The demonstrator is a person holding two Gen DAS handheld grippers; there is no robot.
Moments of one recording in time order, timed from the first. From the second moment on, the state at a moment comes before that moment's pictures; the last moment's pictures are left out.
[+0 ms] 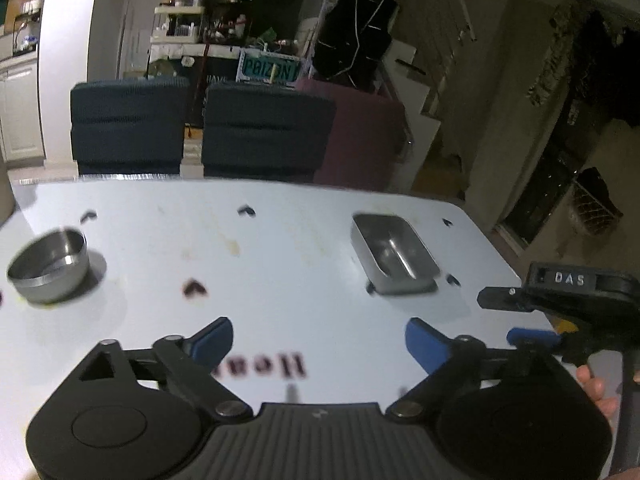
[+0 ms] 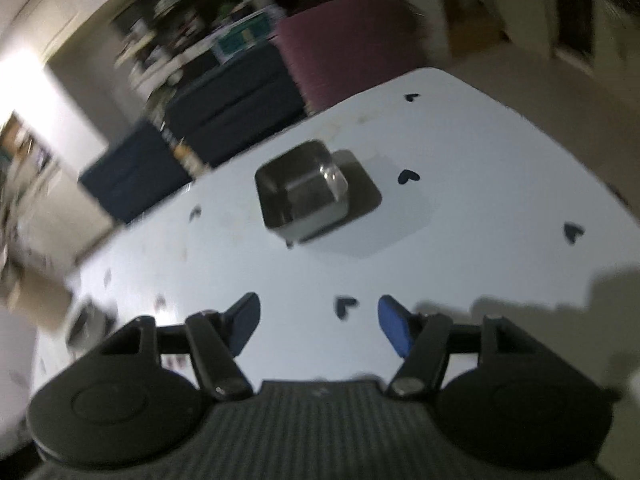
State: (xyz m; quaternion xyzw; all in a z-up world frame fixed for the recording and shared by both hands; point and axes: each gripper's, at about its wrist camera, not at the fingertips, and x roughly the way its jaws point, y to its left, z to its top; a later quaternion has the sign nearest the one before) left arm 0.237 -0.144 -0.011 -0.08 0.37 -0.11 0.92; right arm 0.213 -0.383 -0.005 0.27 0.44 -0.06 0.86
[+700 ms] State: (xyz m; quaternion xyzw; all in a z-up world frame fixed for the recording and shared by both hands) left arm 0.374 -0.154 -0.029 -0.01 0.37 -0.17 0.91; right arm 0.327 -0.366 -0.105 0.47 0.38 -0.22 0.77
